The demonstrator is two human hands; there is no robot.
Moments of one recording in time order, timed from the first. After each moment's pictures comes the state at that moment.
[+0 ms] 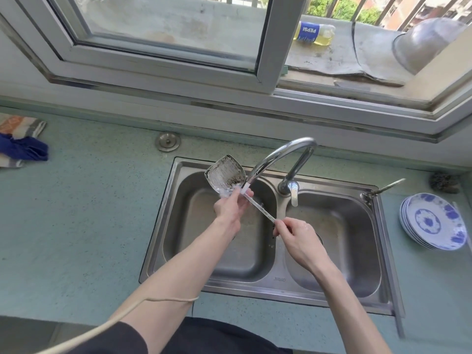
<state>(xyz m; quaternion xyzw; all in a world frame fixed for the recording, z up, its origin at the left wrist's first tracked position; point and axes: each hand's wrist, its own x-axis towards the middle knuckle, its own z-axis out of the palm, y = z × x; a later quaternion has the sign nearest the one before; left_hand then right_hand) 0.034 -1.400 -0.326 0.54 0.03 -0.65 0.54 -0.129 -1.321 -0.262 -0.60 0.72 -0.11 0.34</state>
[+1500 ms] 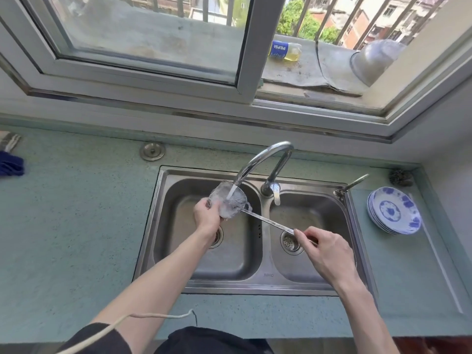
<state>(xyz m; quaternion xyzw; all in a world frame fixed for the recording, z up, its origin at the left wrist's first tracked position) 0.069 -1.384 -0.348 0.69 -0.25 -0.53 0.43 -0.177 -1.262 -0.216 -0.60 0.78 -0.08 0.14</state>
